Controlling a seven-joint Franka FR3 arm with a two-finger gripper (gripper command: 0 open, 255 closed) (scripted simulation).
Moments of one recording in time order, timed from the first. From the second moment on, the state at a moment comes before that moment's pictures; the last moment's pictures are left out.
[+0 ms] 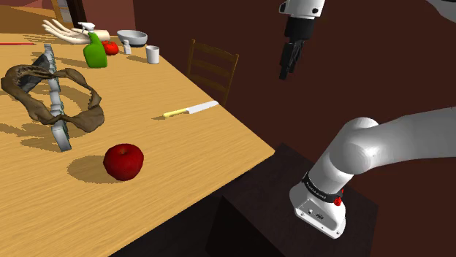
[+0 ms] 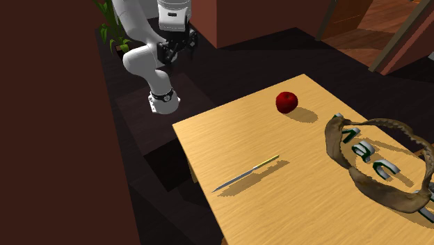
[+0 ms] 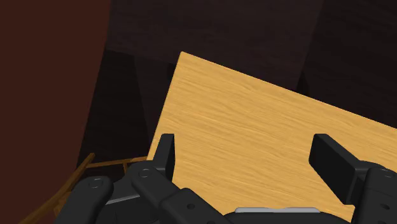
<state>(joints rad) -0.01 -0.76 0.07 -2.31 0.03 1.42 -0.16</state>
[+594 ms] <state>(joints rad) 0.03 -0.57 0.00 -2.32 -0.04 1.63 -0.40</state>
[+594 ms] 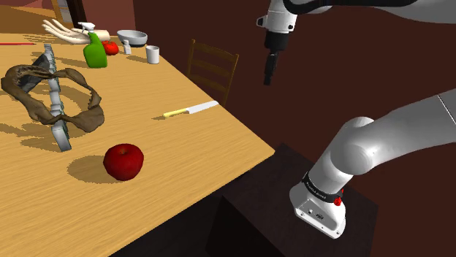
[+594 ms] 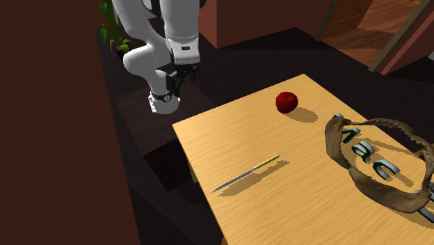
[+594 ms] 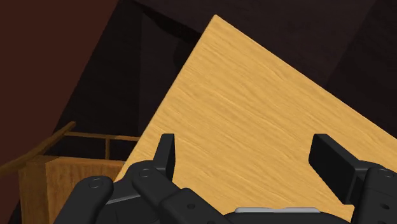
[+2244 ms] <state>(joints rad) 0.11 0.30 -0.02 -1.89 -0.10 2.12 -1.11</state>
